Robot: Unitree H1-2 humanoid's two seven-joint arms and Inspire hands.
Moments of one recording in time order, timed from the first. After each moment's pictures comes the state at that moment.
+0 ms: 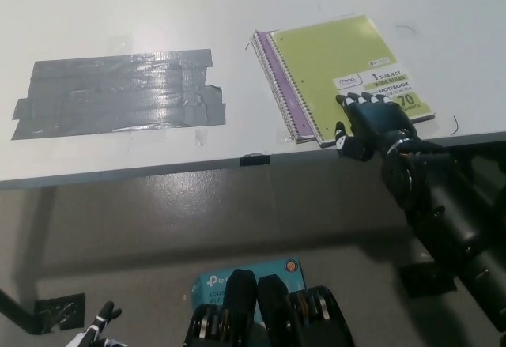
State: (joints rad) left_arm 0.11 0.34 -0.01 0.08 -0.06 0.30 -0.26; right_arm -0.80 -0.25 0.48 0.57 -0.90 0.31 0.32
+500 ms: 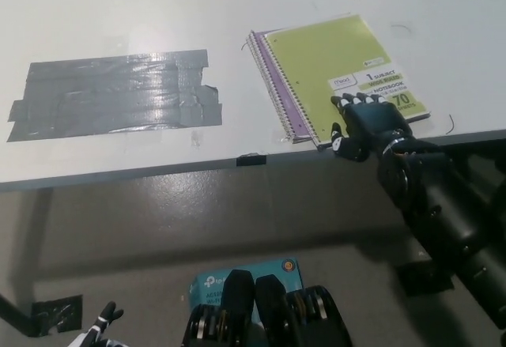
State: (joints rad) left_arm 0.11 0.34 -0.01 0.08 -0.06 0.30 -0.27; right_arm -0.81 -0.25 0.53 0.57 -0.89 0.31 0.32
